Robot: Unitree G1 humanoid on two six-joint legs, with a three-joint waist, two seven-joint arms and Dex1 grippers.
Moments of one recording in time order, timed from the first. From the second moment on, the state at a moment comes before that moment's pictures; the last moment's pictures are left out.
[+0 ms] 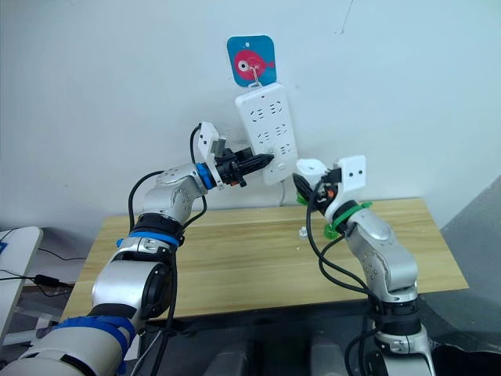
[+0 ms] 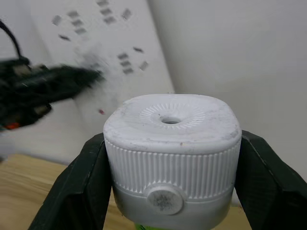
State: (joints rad) left arm -1.01 0.26 0.10 0.86 -0.29 0.14 -1.04; right arm -0.43 -0.17 -0.03 -0.31 0.42 0.64 0.28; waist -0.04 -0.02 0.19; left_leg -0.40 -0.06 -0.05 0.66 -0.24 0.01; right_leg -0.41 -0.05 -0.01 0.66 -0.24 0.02
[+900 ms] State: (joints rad) left arm -0.97 0.26 0.10 0.78 -0.29 0.17 -1.01; right arm -0.52 -0.17 0.03 -0.22 0.34 0.56 0.31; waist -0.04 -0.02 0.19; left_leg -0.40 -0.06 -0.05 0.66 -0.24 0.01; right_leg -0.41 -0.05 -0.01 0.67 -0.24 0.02
